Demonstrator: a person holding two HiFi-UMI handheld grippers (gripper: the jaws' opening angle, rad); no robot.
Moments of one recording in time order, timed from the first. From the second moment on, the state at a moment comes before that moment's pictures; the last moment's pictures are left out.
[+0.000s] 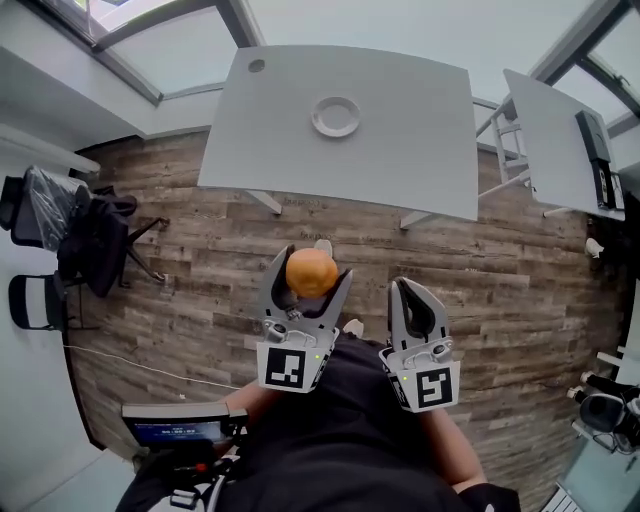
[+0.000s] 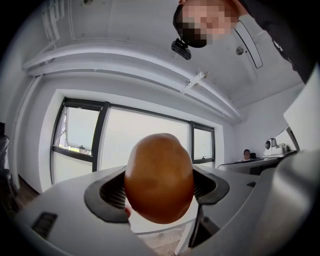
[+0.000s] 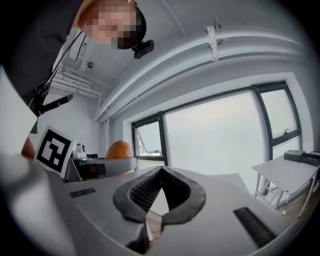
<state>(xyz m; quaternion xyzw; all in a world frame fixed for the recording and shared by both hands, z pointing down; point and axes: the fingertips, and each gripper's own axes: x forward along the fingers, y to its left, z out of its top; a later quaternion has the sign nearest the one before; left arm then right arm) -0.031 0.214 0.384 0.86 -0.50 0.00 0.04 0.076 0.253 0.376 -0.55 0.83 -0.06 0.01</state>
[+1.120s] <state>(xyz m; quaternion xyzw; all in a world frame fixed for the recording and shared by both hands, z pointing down) -0.119 -0.030 0.367 0.86 -0.51 0.02 0.04 -0.024 -0.011 0.349 -0.54 0.84 -0.01 -0.04</state>
